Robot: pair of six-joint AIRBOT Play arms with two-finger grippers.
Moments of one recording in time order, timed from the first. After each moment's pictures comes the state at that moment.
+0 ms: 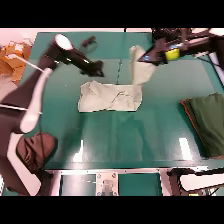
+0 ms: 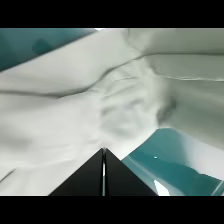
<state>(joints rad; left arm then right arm) -0.23 -1.92 2.05 0.91 -1.38 -1.45 0.06 -1.57 1.75 -0.60 1.44 1.36</state>
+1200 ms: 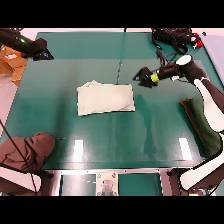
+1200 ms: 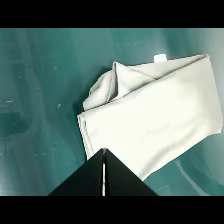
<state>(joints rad) 0.13 -1.70 2.05 1.01 -1.54 -1.39 -0.03 -1.81 1.53 -0.72 1.22 1.37</state>
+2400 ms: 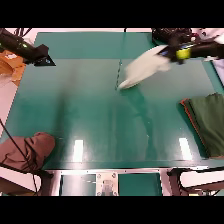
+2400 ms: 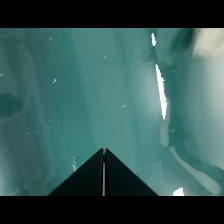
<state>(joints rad) 0.13 -1.70 2.00 1.02 -1.61 -1.39 -0.25 -1.54 1.72 -0.72 1.26 1.50</state>
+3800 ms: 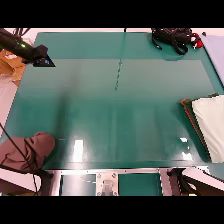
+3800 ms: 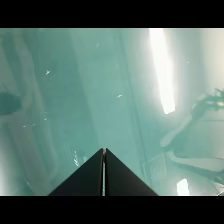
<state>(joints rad) 0.12 -1.67 2.00 1.01 -1.64 -1.36 -1.02 -1.20 1.26 -1.32 1.64 1.81</state>
